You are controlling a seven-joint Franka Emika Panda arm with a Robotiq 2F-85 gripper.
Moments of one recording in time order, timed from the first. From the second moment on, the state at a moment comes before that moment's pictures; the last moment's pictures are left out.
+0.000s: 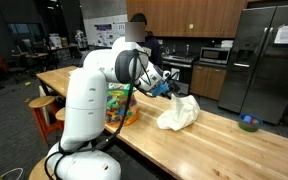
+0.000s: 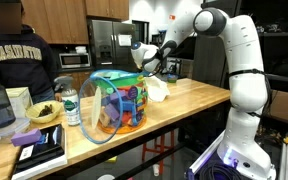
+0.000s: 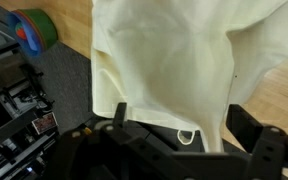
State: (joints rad) arm 0.07 0.35 -0.04 -1.80 -0.91 2.35 0.59
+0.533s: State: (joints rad) arm 0.07 0.38 -0.04 -1.79 -0.94 2.36 0.60
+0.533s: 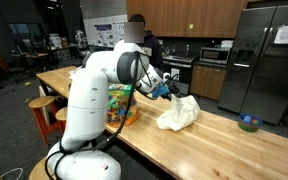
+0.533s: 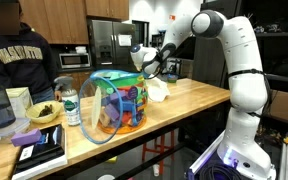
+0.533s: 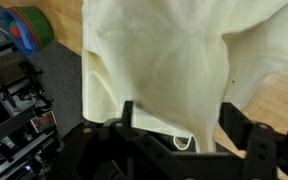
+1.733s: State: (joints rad) arm 0.06 0.37 -0.07 -1.80 -0.81 2.22 0.56
